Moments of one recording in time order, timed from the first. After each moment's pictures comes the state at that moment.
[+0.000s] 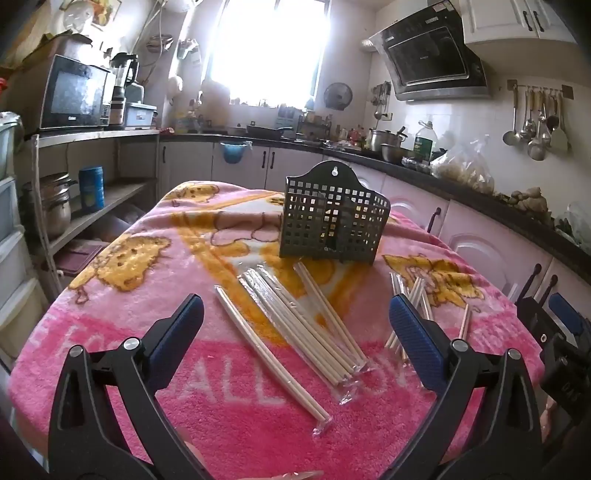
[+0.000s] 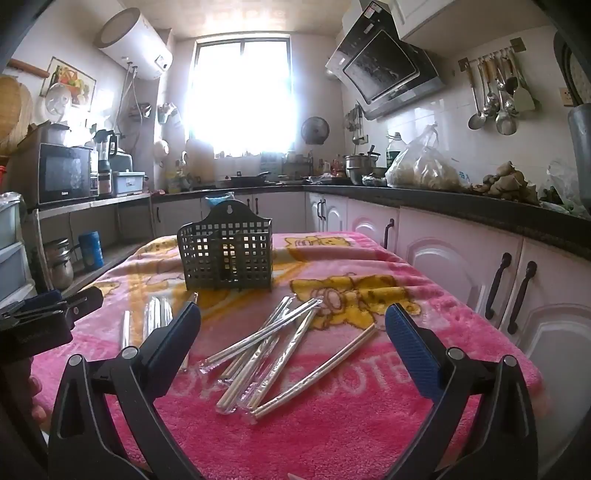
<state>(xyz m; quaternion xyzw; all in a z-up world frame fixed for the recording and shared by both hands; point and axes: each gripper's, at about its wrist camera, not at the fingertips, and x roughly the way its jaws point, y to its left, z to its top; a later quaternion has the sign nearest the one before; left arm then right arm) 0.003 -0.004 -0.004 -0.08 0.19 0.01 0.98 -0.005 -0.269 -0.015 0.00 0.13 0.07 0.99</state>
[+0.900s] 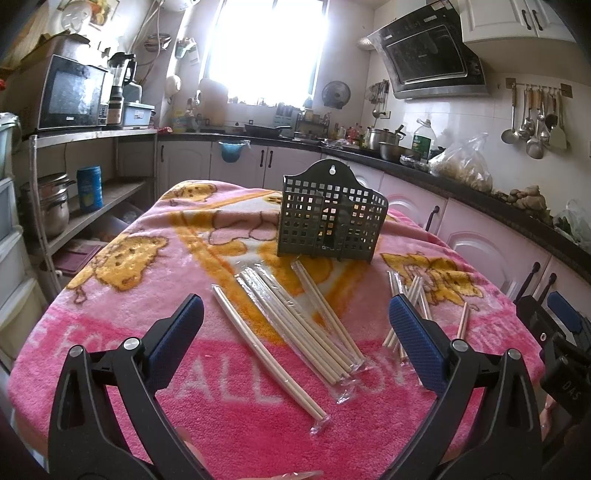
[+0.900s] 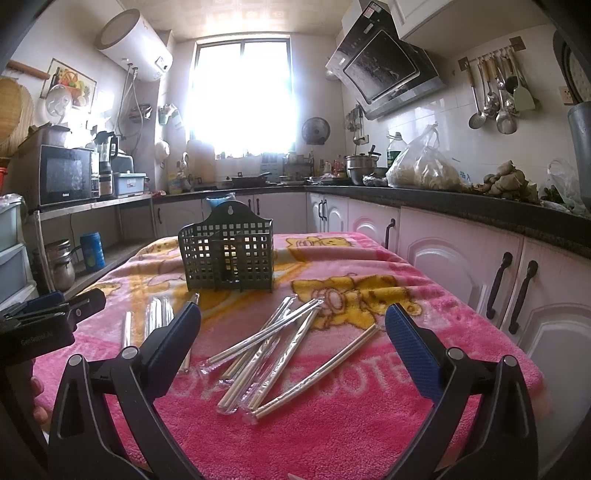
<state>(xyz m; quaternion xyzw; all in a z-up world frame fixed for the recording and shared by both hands) 0.003 -0.003 -0.008 -0.07 0.20 0.00 0.98 -0.006 -0.268 -0.014 0.00 0.13 0.07 0.99</state>
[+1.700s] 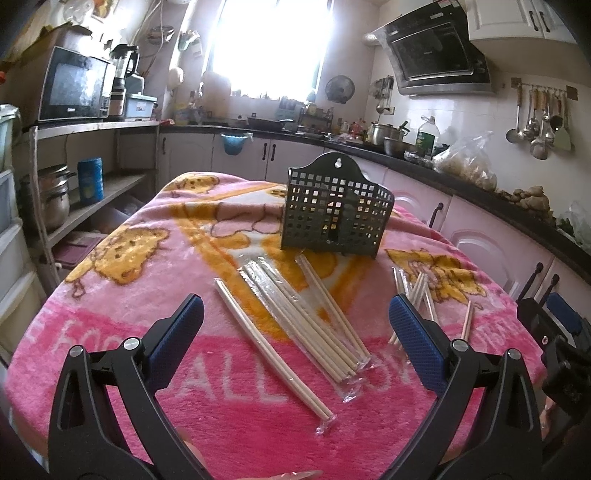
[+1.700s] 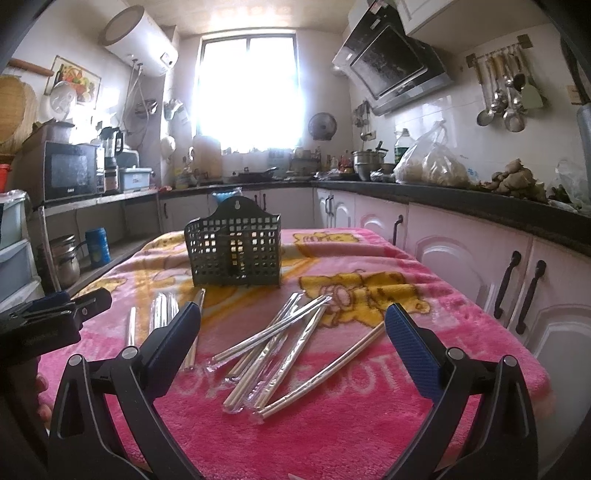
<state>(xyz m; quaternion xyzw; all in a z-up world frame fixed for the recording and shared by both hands) 0.012 0.000 -0.010 -0.08 0.21 0.01 0.97 -0.003 -0.258 -0.016 0.00 0.14 0.09 0.99</state>
